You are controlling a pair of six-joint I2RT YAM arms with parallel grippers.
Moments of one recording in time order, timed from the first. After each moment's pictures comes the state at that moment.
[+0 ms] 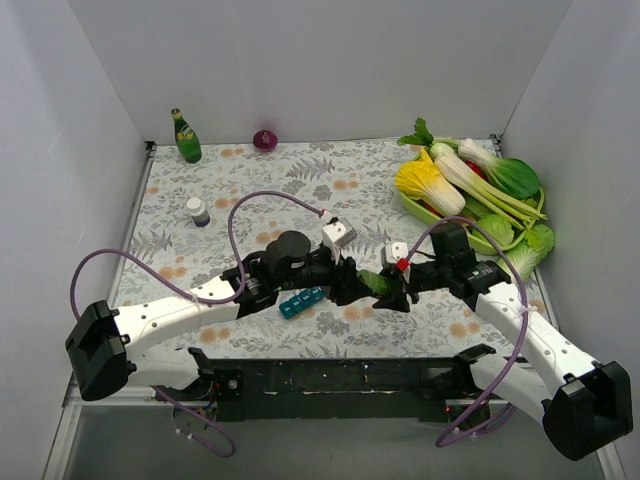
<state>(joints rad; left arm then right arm) -1.01 1.23 0.84 0.12 0.33 -0.24 0.44 0.96 0.67 -0.53 -1.01 -0.76</state>
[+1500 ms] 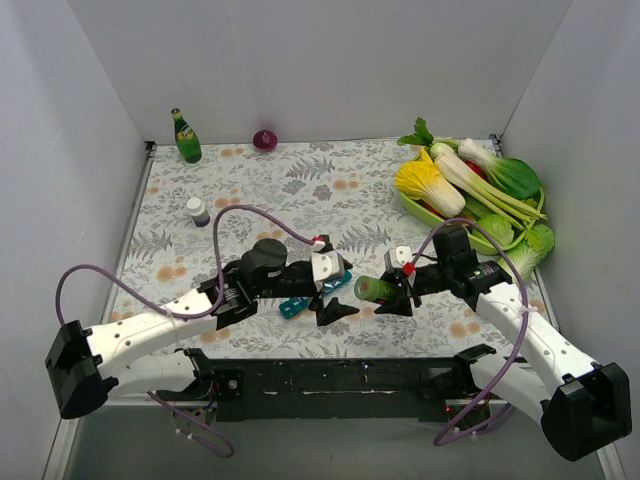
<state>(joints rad) -1.00 1.02 0.75 0.09 0.44 0.12 0.42 0.96 0.66 -0.56 -1.09 -0.81</state>
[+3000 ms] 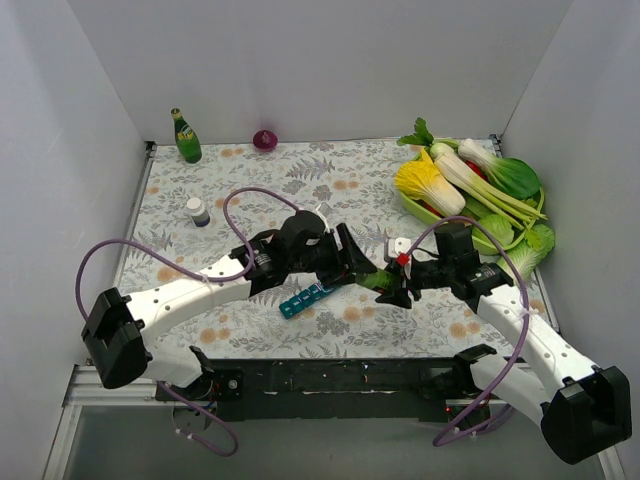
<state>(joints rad) -0.95 1.36 1.07 -0.27 0.19 -1.25 0.41 0.95 0.64 -0.47 -0.92 -0.68</state>
